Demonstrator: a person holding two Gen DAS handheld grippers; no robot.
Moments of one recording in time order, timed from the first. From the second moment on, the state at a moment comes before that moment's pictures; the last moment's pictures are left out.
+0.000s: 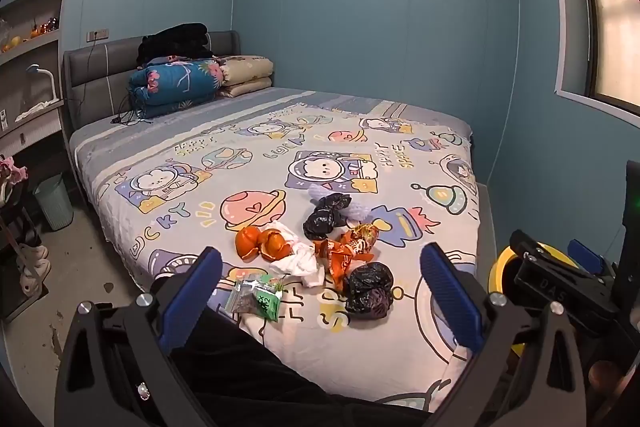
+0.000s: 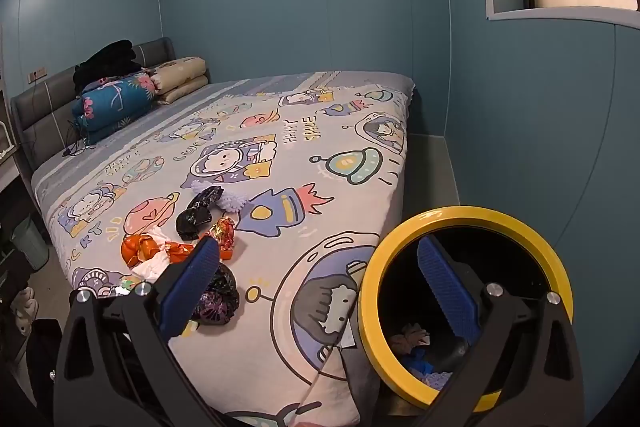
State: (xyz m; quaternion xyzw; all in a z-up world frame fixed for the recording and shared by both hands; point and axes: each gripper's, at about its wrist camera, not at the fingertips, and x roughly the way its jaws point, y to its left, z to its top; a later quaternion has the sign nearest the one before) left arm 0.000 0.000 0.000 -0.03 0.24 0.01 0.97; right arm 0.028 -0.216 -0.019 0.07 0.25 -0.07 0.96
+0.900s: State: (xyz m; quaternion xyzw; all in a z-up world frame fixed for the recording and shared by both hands) left arm -0.001 -0.001 0.011 -0.03 0.24 0.01 0.97; right arm 0.028 -0.218 -0.021 0.07 0.26 -0.07 0.96
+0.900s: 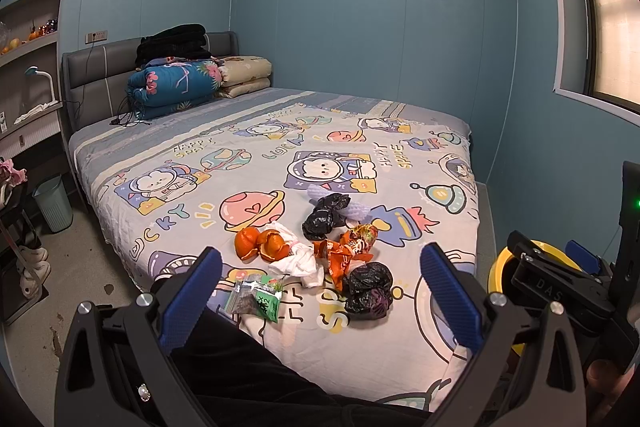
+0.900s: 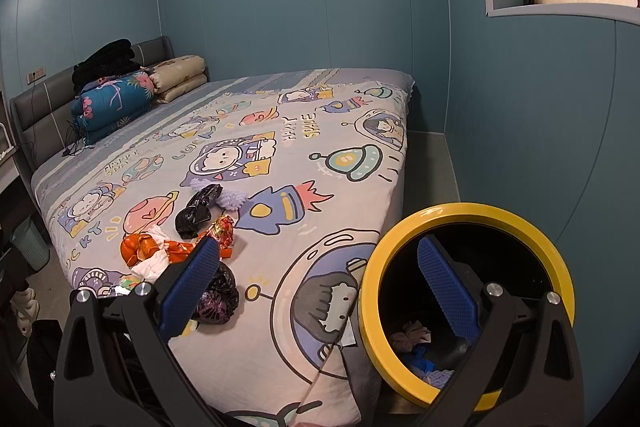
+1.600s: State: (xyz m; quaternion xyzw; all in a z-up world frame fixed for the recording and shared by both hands) left arm -0.001 0.000 0.010 -0.03 0.24 0.01 0.97; right arm 0.029 -0.215 -0.026 0.07 0.26 -0.07 0.96
